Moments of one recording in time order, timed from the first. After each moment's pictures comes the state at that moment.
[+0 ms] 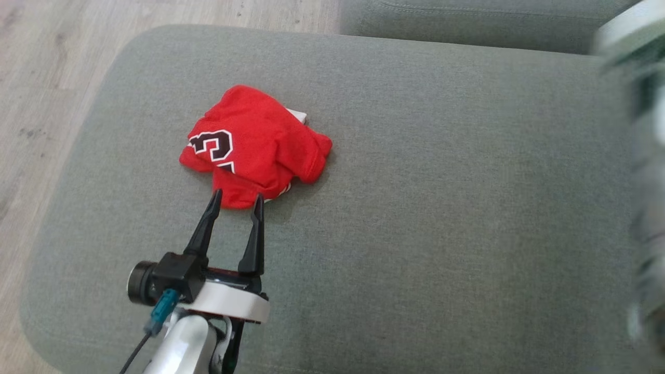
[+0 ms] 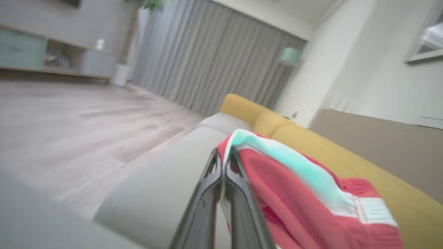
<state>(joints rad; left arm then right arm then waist) -0.21 0.12 -0.38 0.29 -0.32 0.03 -0.25 -1.04 -0.23 -0.14 0.88 -0.37 0.12 -0.23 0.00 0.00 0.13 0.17</state>
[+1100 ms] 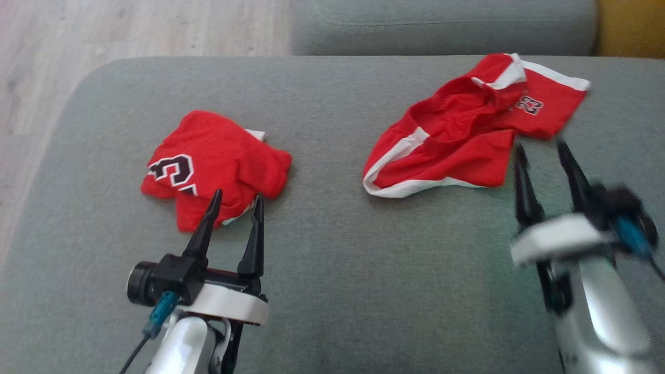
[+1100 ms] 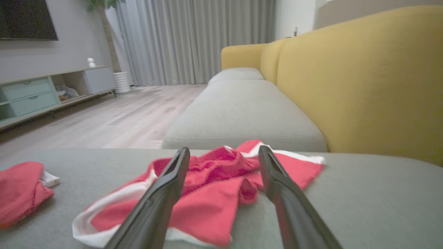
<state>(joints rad) -0.20 0.09 -0.34 0.29 -0.28 0.00 -0.25 -0.35 -0.08 0.01 0.51 0.08 0.12 -0.25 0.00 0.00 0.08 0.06</state>
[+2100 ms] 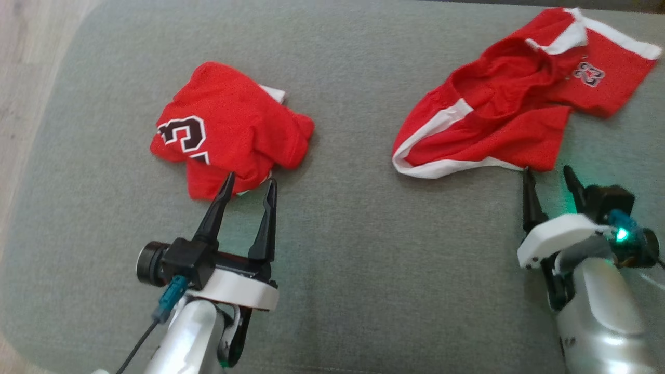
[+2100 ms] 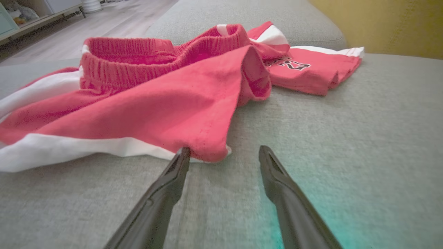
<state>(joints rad) -0.24 0.06 -0.34 0.30 -0.24 -0.04 -0.25 -0.40 -0.05 -0.16 0.72 -0.05 0.12 -0.18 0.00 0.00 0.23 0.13</state>
